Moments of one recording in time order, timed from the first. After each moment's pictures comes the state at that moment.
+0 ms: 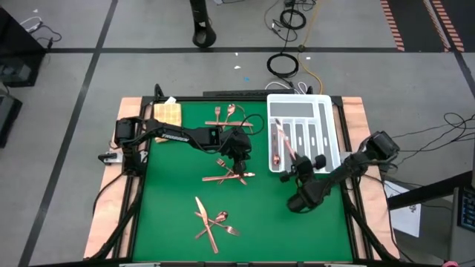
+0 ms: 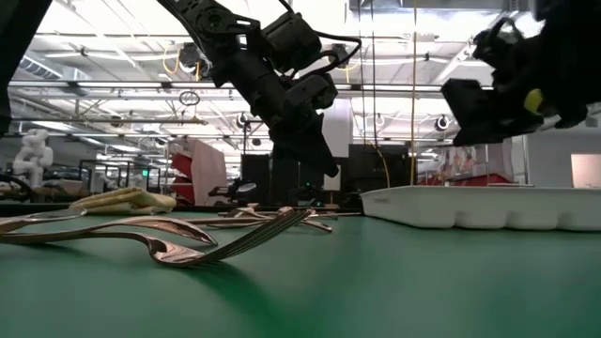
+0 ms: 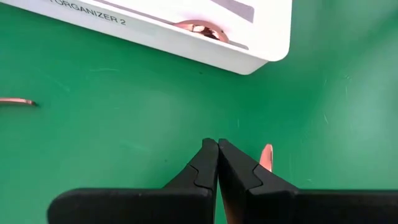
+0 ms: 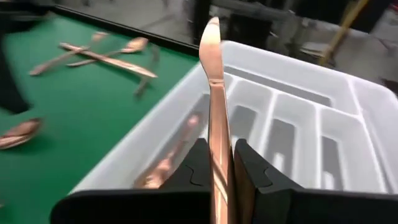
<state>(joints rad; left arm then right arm) 0.13 1.87 1.19 -0.14 0.15 -0.14 0.53 1.71 0.89 -1.24 1.11 2.01</state>
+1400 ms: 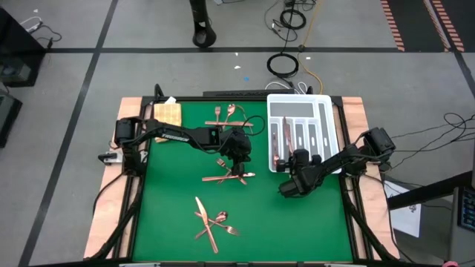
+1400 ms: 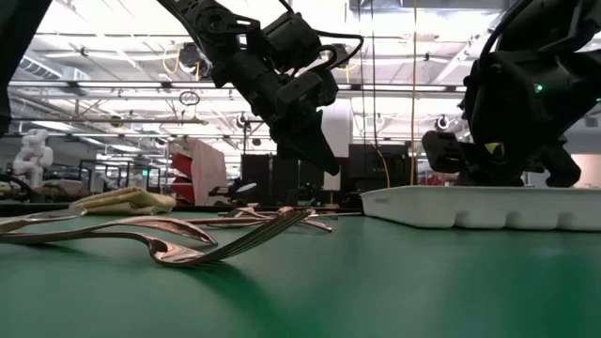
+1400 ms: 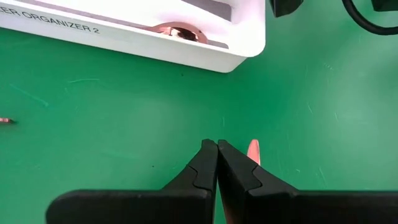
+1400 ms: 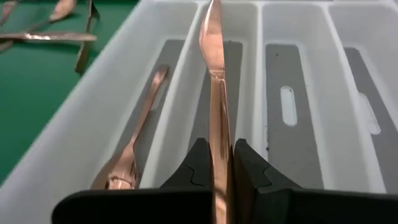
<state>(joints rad) 0.13 1.87 1.19 -0.14 0.21 -0.06 0.35 1.72 0.74 -0.81 0.95 1.97</state>
